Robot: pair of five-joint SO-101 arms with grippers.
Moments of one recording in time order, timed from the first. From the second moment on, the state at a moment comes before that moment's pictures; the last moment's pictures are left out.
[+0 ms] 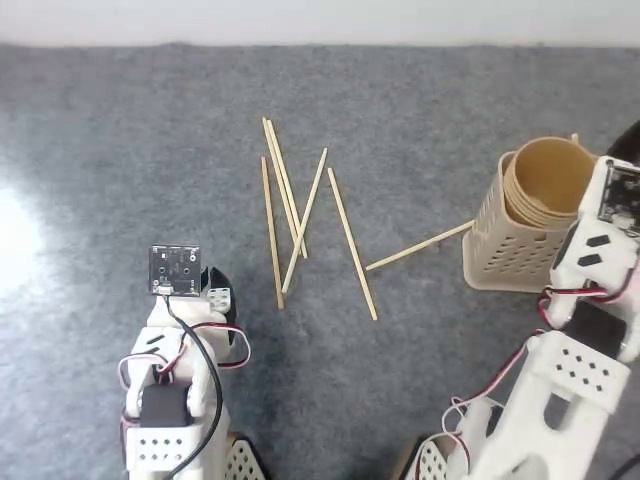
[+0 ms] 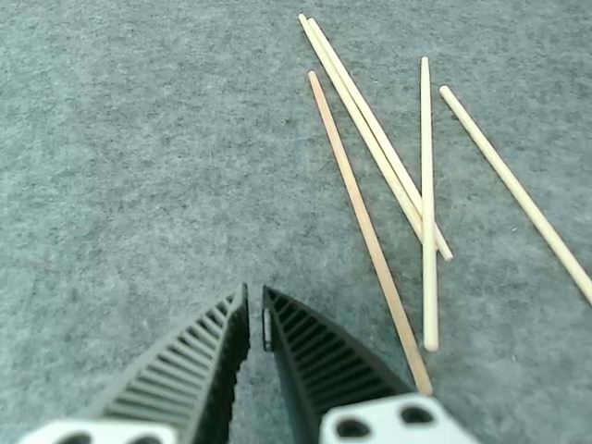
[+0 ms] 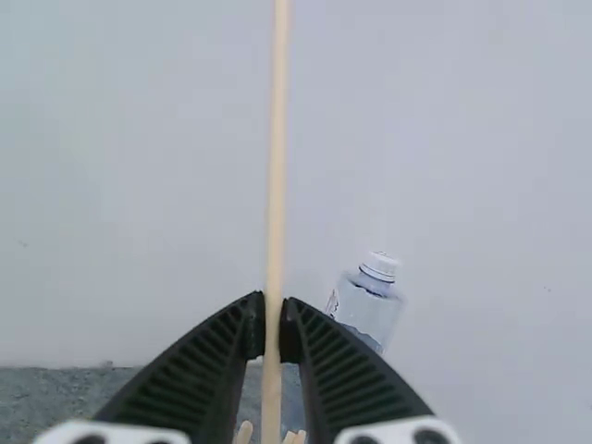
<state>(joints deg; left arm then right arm) -6.7 -103.5 96.7 57.0 7.1 24.8 -52.2 52.2 -1.6 18.8</state>
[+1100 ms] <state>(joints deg) -6.7 -103.5 96.7 57.0 7.1 21.2 -57.8 46.6 22.3 19.5</state>
